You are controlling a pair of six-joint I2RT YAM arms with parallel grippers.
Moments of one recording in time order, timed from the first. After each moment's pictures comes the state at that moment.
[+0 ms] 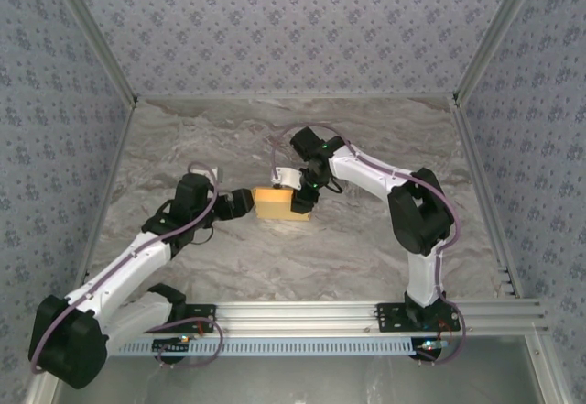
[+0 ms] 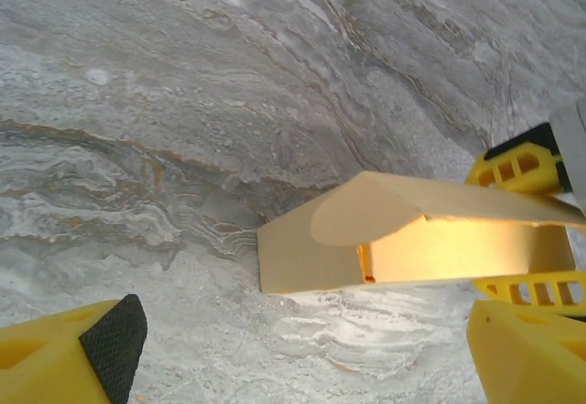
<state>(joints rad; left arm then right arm) -0.48 0.97 0.57 -0.26 0.11 -0.57 0.67 1.94 1.51 -0.86 -0.36 -0.79</state>
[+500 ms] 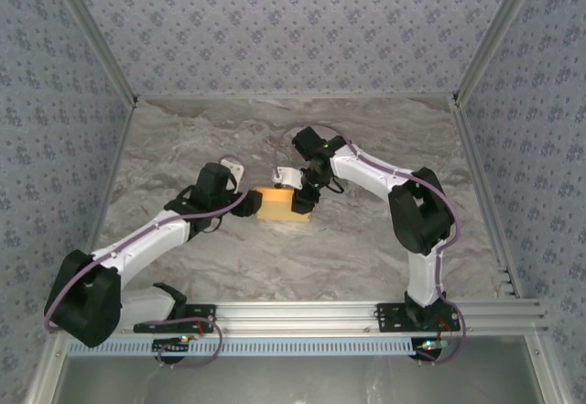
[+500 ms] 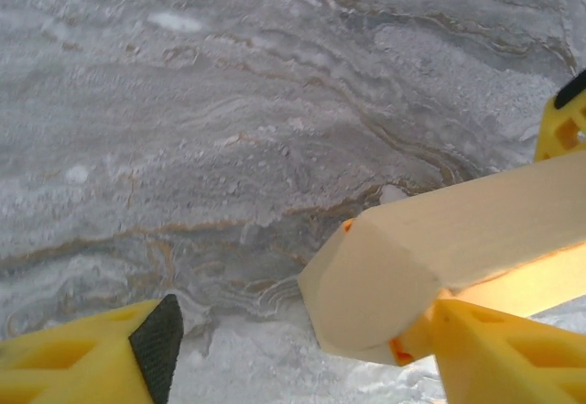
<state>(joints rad) -0.52 1.23 0.68 -0.18 0.04 -0.21 0.66 1.94 1.50 -0.86 -0.38 -0.79</state>
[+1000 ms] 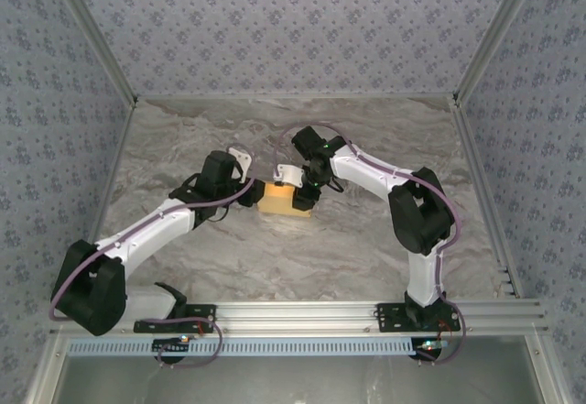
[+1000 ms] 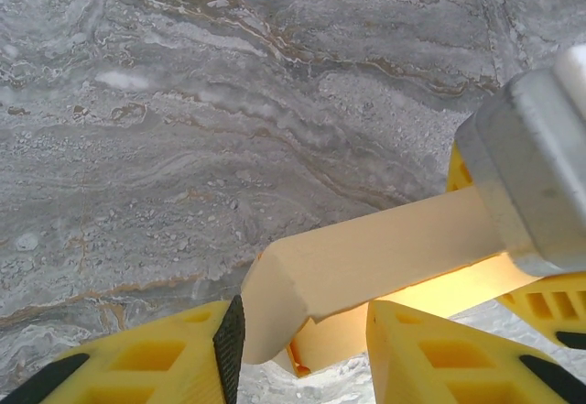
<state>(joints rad) -0.54 1.29 0.81 -0.23 0.10 -0.23 0.66 1.94 1.50 -0.84 -0.28 -0.75</state>
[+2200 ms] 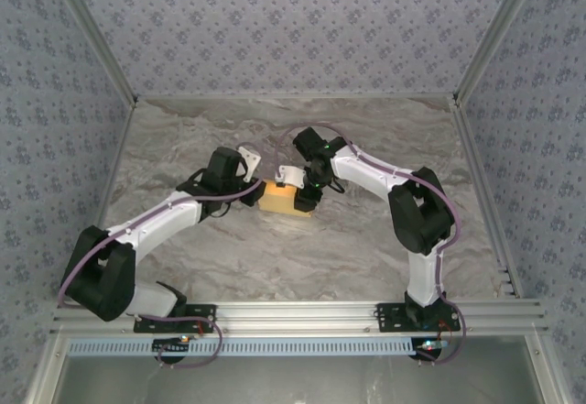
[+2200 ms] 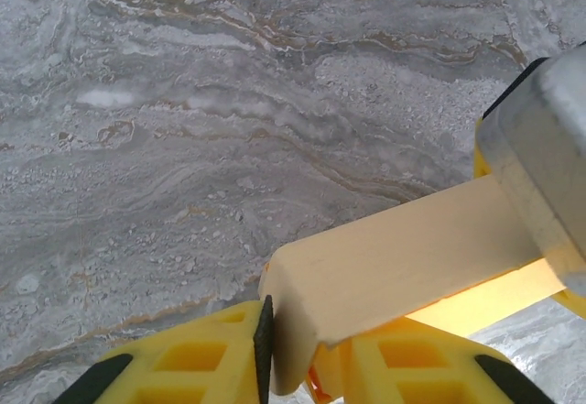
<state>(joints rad) -0.54 1.38 0.84 -0.22 0.12 -0.08 0.65 1.94 1.49 -0.85 -0.28 -0.75</state>
